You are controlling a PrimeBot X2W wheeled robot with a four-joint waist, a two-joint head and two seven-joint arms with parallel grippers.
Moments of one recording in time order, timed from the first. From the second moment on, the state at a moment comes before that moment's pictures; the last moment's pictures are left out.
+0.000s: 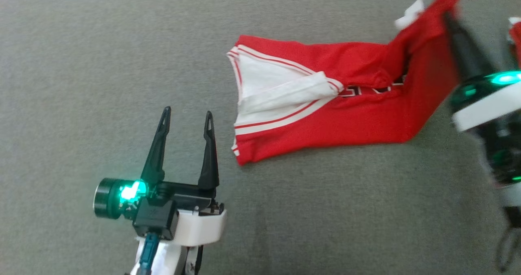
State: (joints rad) left arm -0.13 0.08 -0.40 -0.04 -0.08 0.25 -0.26; right arm -0.47 -0.51 0.32 0.09 1.01 0.13 0.06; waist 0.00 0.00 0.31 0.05
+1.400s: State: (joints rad) left arm -0.05 0.05 -0.35 0.02 -0.09 0.19 -0.26; right arm -0.32 -0.33 0.41 0.26 0.82 0.13 -0.24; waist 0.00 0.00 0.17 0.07
